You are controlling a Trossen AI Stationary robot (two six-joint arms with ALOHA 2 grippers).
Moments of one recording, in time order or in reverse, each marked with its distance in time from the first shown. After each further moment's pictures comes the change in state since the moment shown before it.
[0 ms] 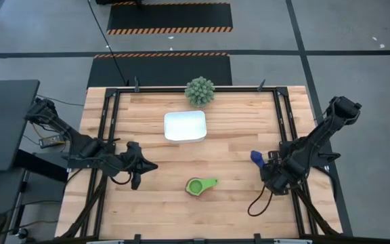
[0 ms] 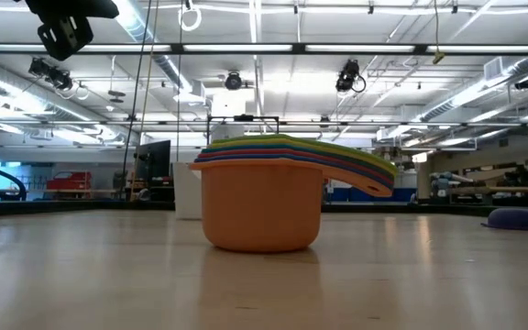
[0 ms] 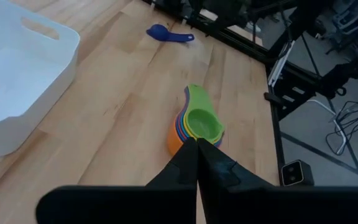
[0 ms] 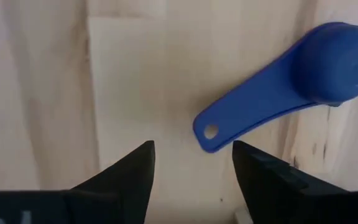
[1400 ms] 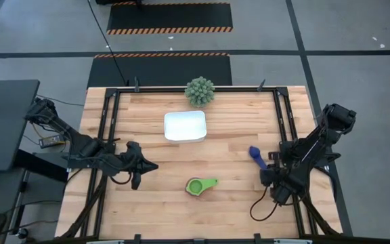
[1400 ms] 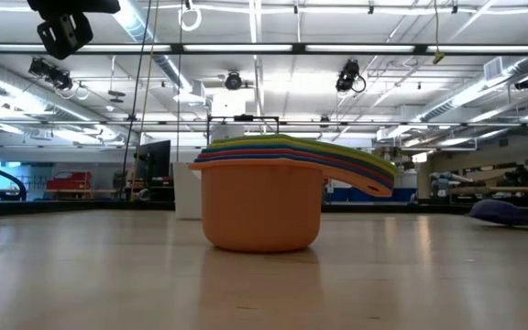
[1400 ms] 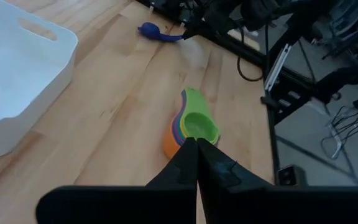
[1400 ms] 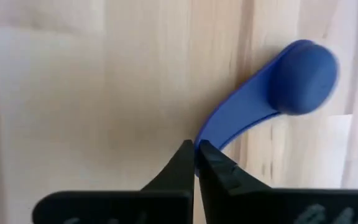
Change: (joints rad) left arm 0.001 0.000 0.000 0.018 -0.003 -0.011; right arm 0.162 0.189 -0.029 0.017 0.286 0.171
